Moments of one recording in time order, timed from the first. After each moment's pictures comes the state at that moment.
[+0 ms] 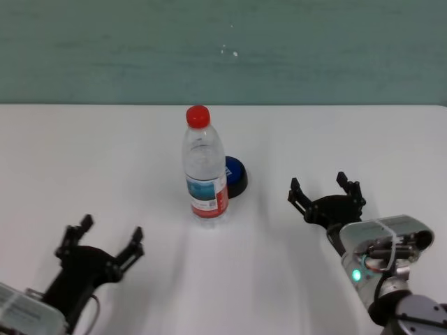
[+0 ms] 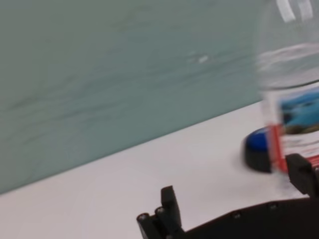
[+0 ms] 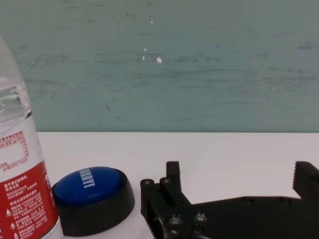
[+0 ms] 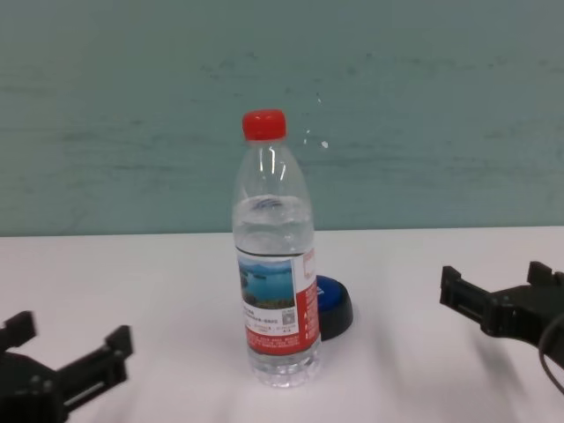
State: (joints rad) left arm 0.32 0.31 0.10 -1.79 0.00 -0.16 -0.13; right arm -0.06 0.16 -0.26 -1.64 0.19 -0.04 -0.06
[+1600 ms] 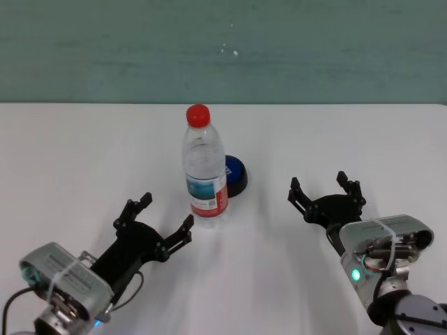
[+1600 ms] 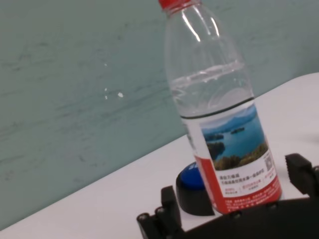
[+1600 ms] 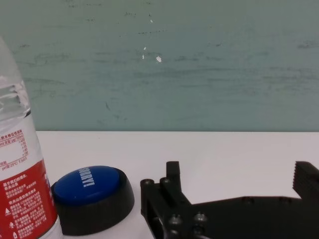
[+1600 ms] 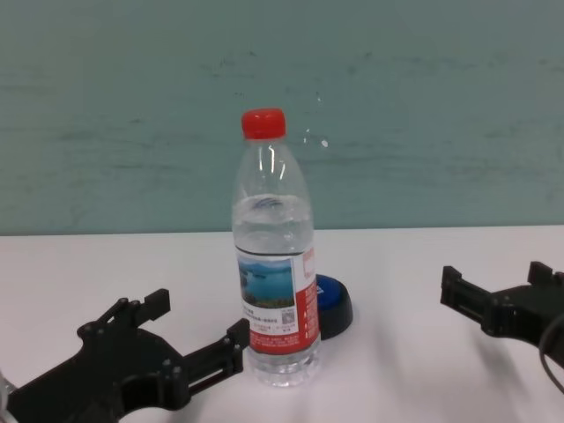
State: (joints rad) left arm 0.10 0.32 0.23 -1.55 0.02 -0.31 -0.29; right arm -0.06 0.16 -0.26 -1.64 0.19 -0.04 -0.06
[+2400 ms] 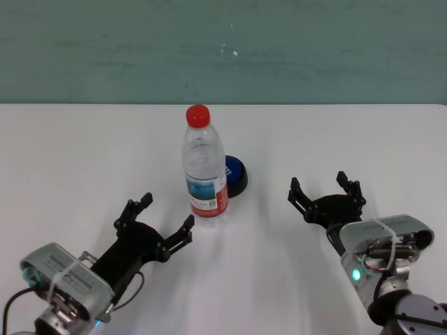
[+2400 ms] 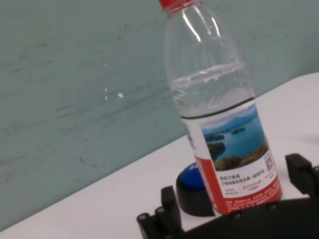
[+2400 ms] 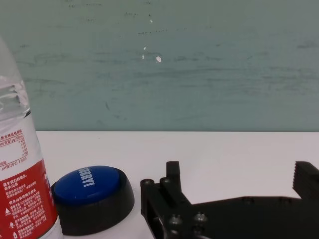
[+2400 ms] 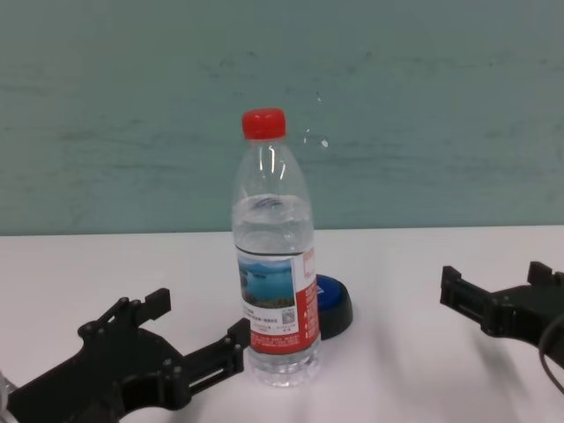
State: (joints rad) left arm 0.10 0.32 0.23 -1.56 0.02 -0.30 -0.28; right arm -0.06 0.16 -0.26 -1.64 0.19 -0.04 -0.06
